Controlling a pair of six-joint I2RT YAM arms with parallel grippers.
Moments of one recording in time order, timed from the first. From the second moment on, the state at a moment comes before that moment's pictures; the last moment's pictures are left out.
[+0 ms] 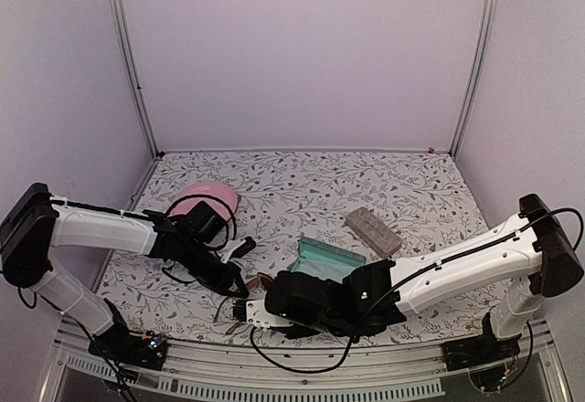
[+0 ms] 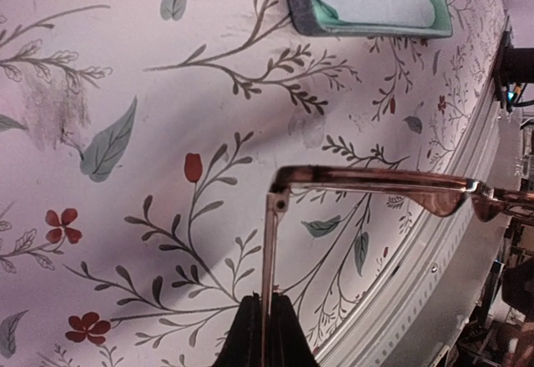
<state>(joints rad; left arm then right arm) -0.77 1.48 0.69 -0.36 0.49 -0.34 1.52 1.78 1.24 -0.35 0.49 -0.43</state>
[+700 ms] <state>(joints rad) -0.77 1.54 0.70 -0.33 0.54 -0.32 1.55 1.79 1.24 -0.36 0.56 -0.48</state>
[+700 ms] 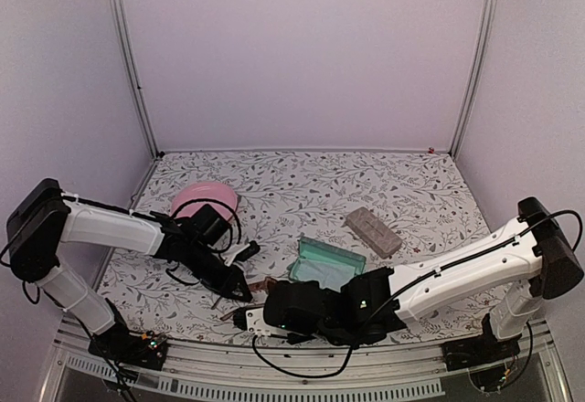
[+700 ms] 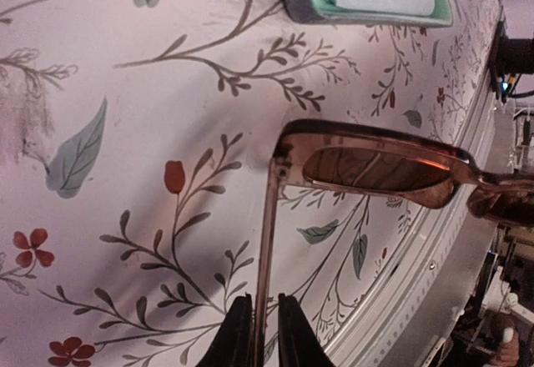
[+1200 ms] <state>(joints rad) -0.75 1.44 0.69 -0.26 0.50 -0.33 1.55 1.77 1.15 -0.30 0.57 -0.41</state>
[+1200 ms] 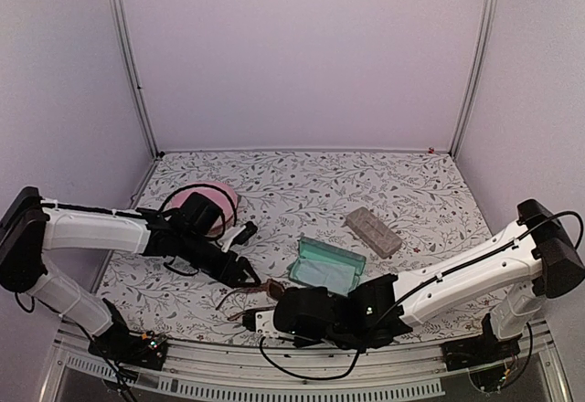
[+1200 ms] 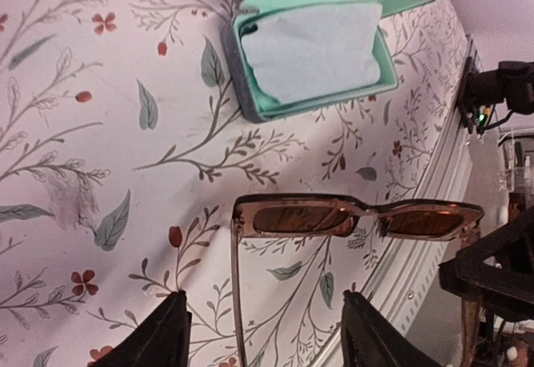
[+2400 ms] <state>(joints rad) -0.70 1.10 0.57 0.10 0.30 -0.46 1.30 1.21 0.72 0.21 0.14 0.03</state>
